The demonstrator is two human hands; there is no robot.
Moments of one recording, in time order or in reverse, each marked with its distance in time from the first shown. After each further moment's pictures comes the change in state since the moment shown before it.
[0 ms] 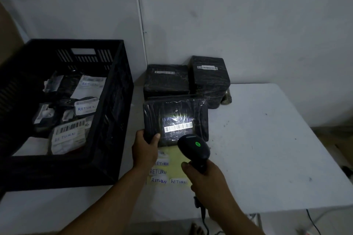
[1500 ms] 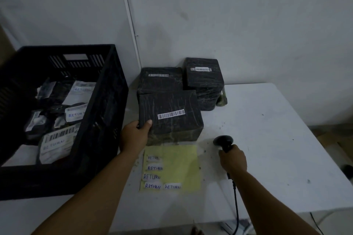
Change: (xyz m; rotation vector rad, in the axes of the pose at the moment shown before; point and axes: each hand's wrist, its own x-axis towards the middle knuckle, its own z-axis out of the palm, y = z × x) left_hand 0.046 0.041 -0.004 0.200 -0.007 0.075; right_hand 0.166 0.101 -0.093 -0.440 0.388 0.213
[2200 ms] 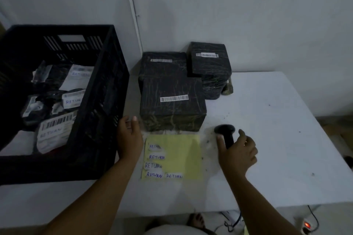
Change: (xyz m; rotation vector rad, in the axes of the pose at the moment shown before) left_hand -0.023 -0.043 0.006 -0.182 0.202 -0.062; right_hand -0.033 0.001 0.022 -0.048 0.416 -0.137
